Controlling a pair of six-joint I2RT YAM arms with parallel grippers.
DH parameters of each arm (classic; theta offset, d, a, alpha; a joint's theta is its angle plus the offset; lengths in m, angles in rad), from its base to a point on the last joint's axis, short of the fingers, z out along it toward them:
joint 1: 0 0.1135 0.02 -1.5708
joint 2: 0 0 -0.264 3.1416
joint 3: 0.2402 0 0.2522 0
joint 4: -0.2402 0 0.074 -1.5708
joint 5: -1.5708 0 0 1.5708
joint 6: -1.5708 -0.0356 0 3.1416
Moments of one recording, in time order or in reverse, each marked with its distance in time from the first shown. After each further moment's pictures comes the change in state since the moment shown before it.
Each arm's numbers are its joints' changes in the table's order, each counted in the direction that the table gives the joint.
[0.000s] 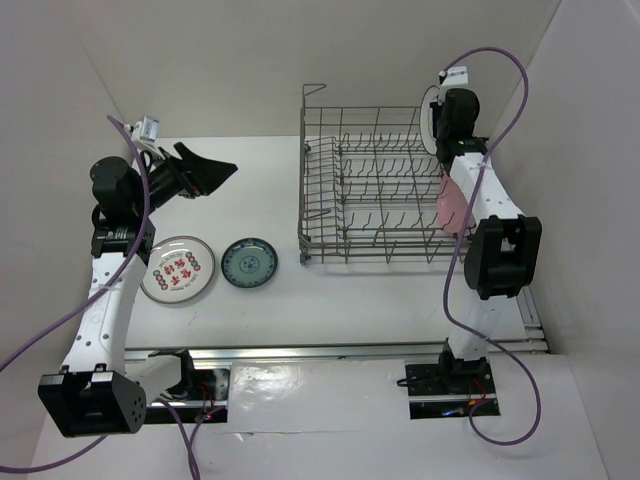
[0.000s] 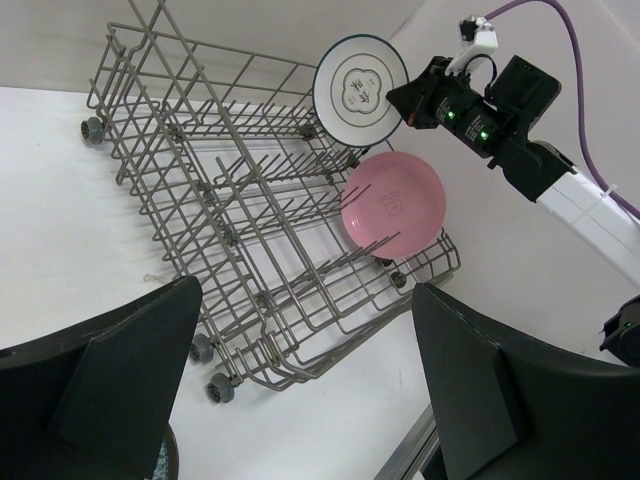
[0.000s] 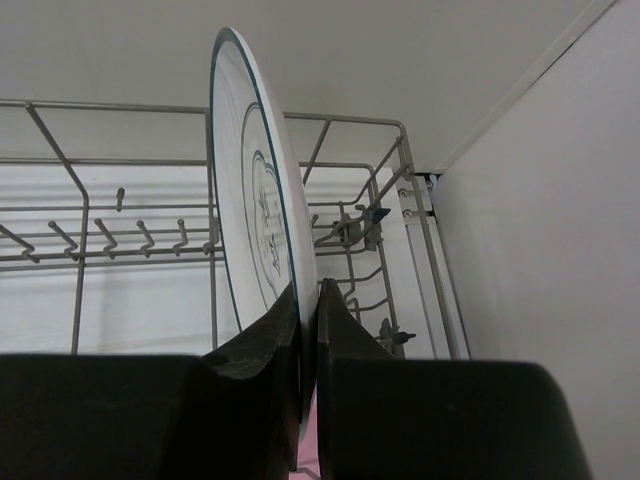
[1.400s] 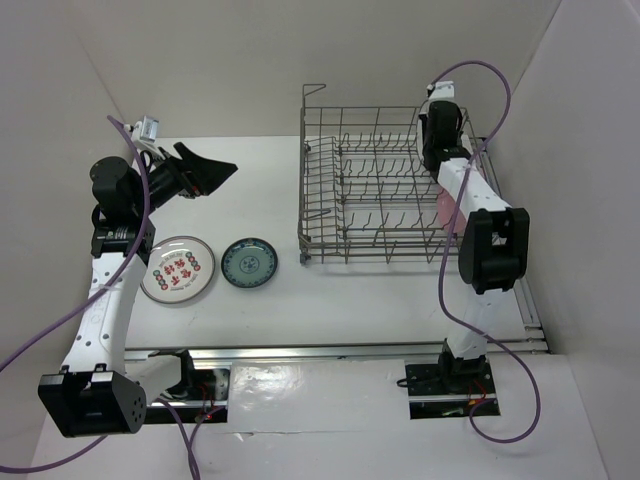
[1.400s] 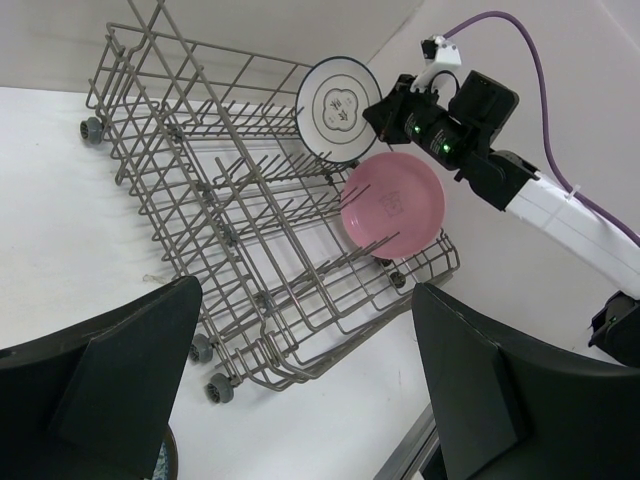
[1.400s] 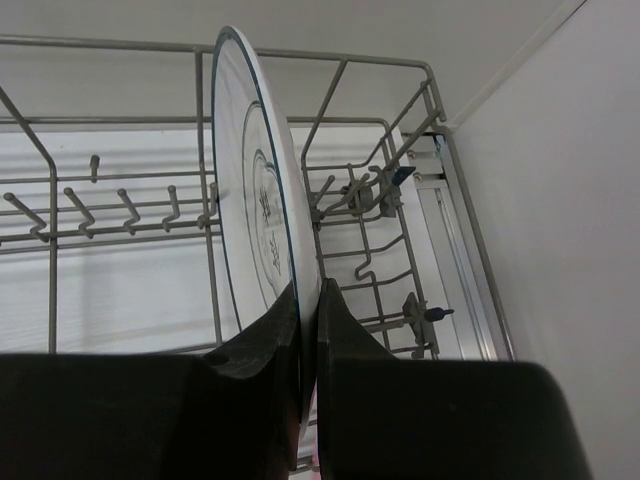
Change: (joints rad) left arm 0.000 0.000 0.000 0.001 -0.001 0.002; right arm 0.037 0.065 -0.063 0.067 -0.105 -0.017
